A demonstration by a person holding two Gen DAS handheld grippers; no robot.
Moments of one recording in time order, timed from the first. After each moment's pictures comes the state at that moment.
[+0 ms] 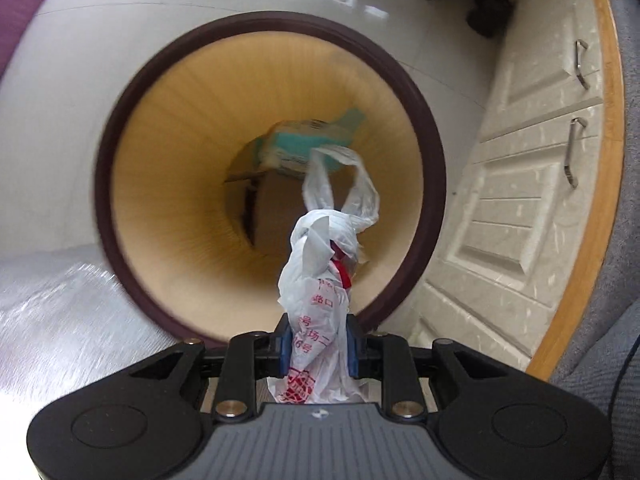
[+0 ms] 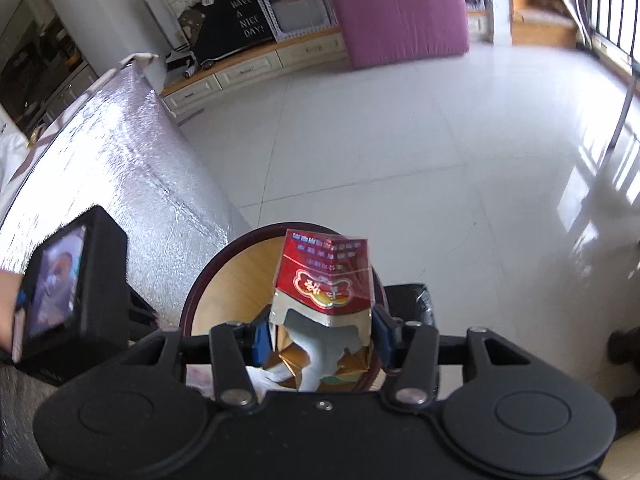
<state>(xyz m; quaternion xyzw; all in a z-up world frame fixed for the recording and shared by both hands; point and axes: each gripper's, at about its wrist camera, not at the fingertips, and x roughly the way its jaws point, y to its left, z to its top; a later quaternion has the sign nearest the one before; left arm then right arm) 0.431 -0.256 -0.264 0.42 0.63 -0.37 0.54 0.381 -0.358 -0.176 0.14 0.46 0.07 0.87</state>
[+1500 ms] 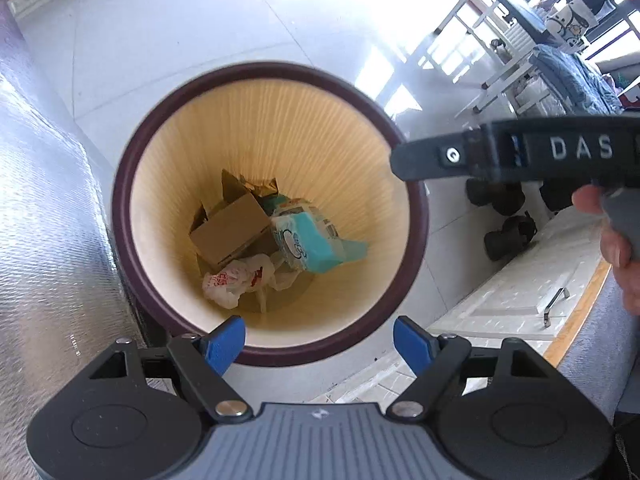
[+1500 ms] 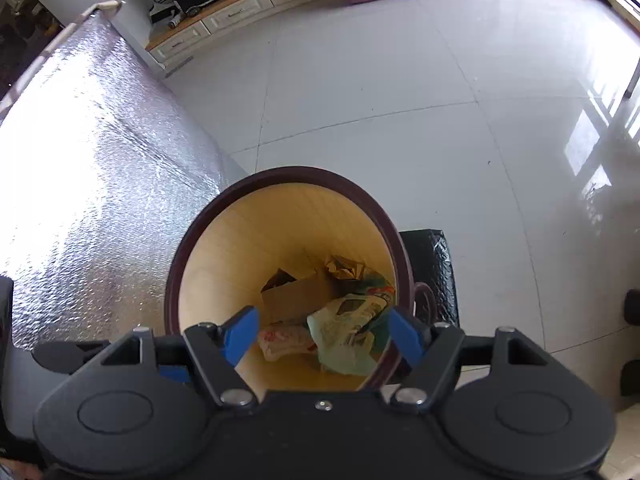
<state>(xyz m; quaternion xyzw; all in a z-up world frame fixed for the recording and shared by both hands) 0.402 -0.186 -0.226 0.07 0.63 -0.26 0.73 0.420 -0.344 -0.210 0.15 0.54 0.08 0.82</state>
